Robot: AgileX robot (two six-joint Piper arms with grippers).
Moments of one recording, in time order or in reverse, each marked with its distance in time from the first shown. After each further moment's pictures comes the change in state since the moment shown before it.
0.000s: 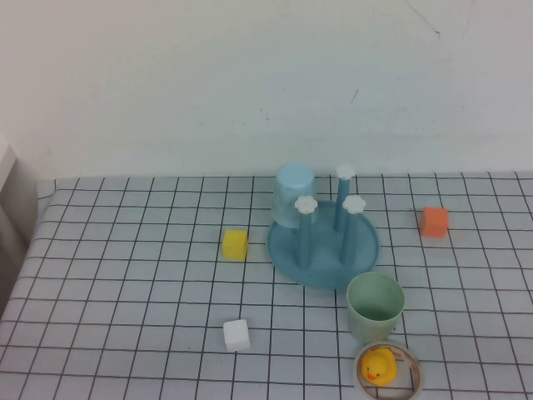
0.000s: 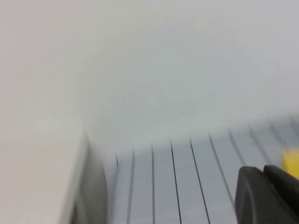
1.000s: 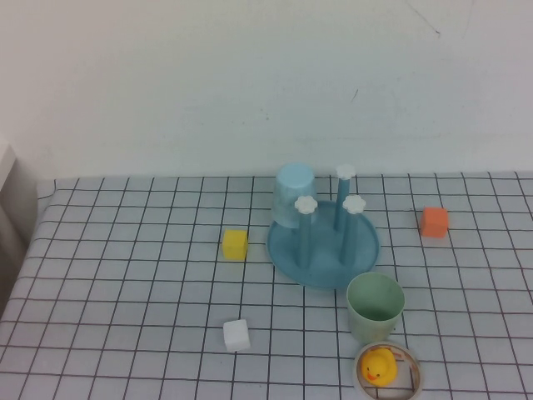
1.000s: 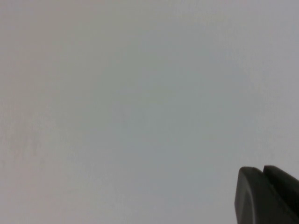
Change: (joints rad) right arm 0.000 0.000 -0.100 -0.004 -0.492 0.000; left arm 0.000 0.000 -0.121 0.041 -0.476 -0.025
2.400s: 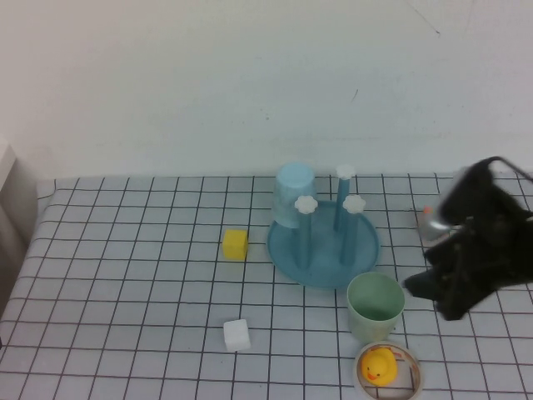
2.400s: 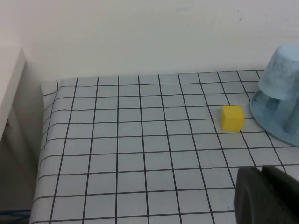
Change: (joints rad) right arm 0.225 1.589 -0.783 1.003 0.777 -1.263; left arm -0.050 0.386 -0.209 -0.232 0.687 0.000
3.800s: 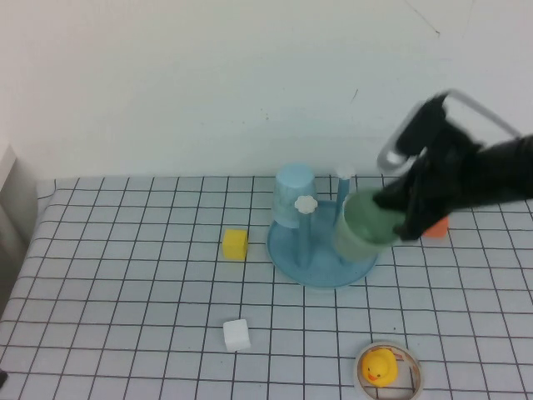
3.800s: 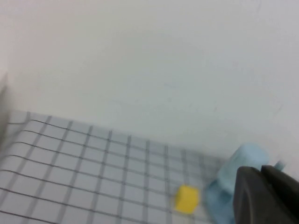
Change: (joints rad) right arm 0.033 0.223 -0.326 0.028 -0.024 -0.076; left arm 0.000 0.002 0.049 -0.216 -0.257 -0.074
